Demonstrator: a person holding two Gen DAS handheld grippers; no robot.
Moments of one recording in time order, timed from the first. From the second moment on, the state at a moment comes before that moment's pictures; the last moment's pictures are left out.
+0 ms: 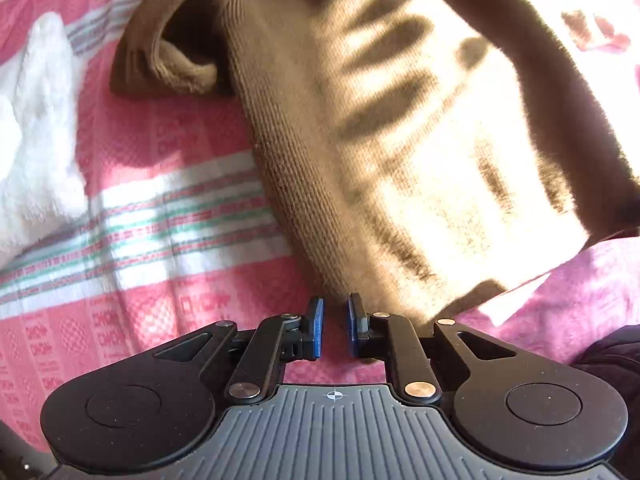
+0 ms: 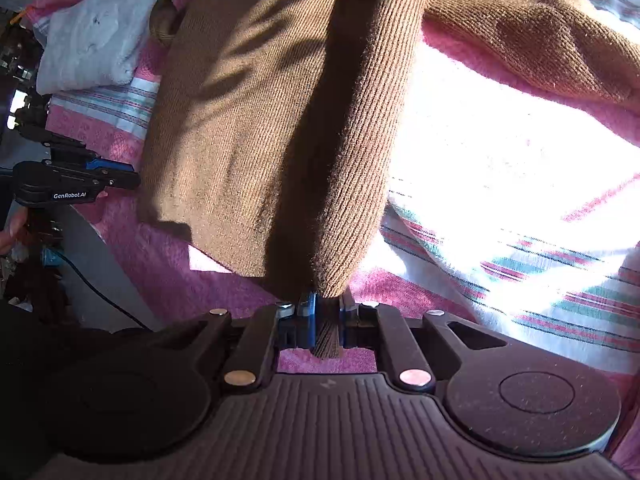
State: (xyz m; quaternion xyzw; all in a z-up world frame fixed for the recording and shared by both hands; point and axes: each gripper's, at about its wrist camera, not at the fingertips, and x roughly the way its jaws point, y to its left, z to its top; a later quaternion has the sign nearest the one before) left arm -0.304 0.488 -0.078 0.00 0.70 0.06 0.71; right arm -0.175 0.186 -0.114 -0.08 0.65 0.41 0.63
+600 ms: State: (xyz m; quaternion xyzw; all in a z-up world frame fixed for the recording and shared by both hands) left arm -0.243 0.491 -0.087 0.00 0.65 0.14 0.74; right arm -0.040 0.163 -0.112 -0.20 0.51 0.28 0.79
